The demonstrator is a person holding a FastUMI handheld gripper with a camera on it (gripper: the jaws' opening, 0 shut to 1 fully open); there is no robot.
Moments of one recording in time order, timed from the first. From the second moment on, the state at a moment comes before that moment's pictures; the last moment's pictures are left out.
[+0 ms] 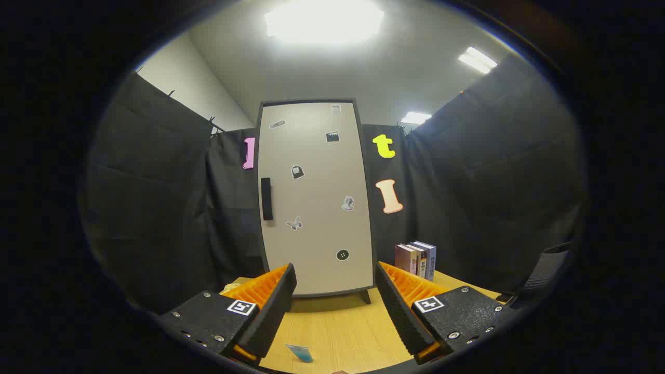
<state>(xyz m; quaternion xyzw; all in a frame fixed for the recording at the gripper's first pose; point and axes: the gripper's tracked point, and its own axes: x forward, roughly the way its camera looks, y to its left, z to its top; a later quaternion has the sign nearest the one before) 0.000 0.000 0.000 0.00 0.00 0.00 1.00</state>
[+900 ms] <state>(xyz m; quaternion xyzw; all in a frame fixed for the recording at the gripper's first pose) 0.002 0.020 -0.014 0.00 0.02 0.02 1.00</state>
